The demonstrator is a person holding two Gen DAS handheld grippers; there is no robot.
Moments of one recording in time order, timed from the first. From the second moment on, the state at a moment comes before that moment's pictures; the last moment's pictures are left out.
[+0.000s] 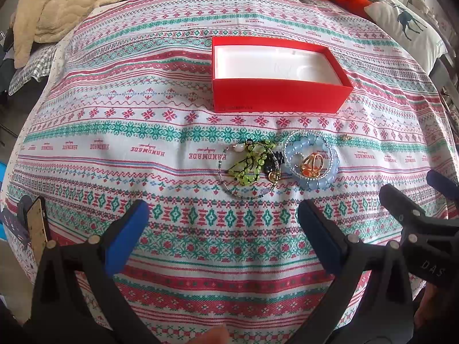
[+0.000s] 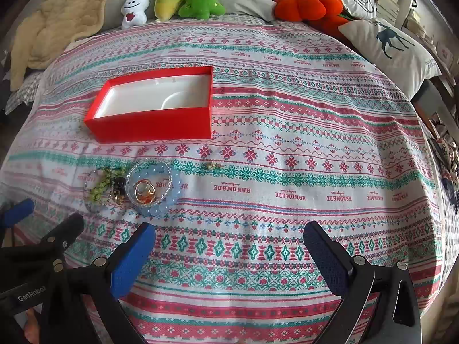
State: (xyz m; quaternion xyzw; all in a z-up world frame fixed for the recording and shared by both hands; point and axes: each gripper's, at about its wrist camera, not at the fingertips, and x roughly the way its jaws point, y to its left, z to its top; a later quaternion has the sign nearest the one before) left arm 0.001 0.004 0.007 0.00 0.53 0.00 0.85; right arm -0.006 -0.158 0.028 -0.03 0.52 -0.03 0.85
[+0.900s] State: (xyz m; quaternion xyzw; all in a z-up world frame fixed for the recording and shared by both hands) left arm 0.001 0.007 0.007 0.00 0.53 0.00 0.85; right arm -0.006 -0.155 0.026 -0.03 0.53 -0.03 0.85
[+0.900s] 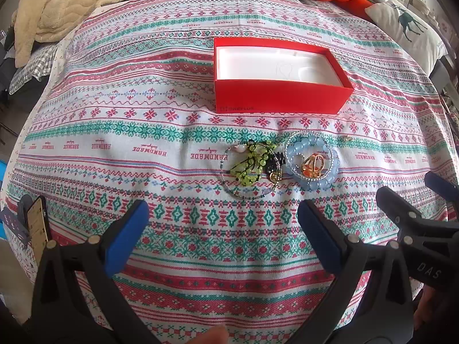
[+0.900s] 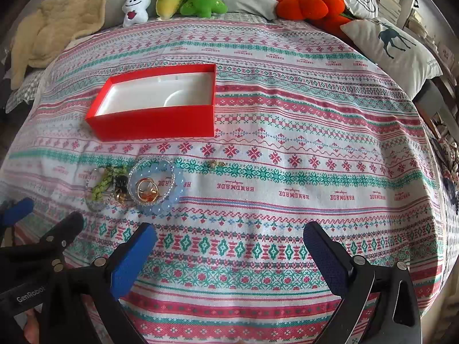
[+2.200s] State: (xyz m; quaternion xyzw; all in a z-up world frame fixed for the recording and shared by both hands) left arm 0.000 0.013 0.005 0.01 0.52 0.01 0.85; right arm -0.007 -0.155 0.026 -0.04 0.53 -0.03 0.85
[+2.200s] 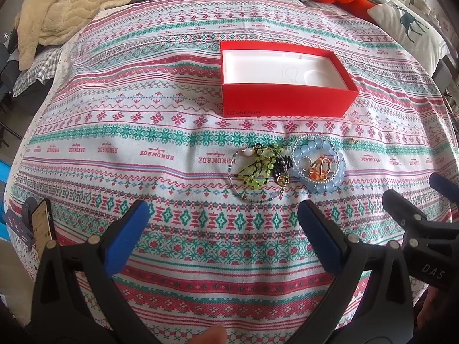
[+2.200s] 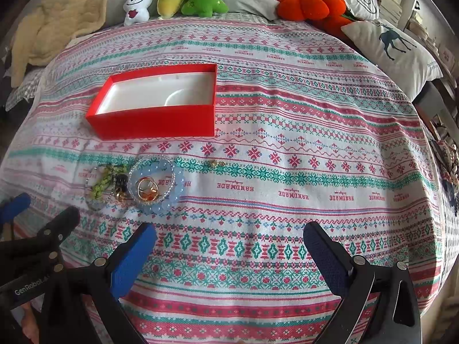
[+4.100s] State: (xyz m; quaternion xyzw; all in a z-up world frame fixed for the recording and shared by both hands) left arm 0.102 0.020 -0.045 -0.05 0.62 -0.10 0.78; right arm 0.108 -0.132 -0.025 0.05 0.61 0.15 0.78
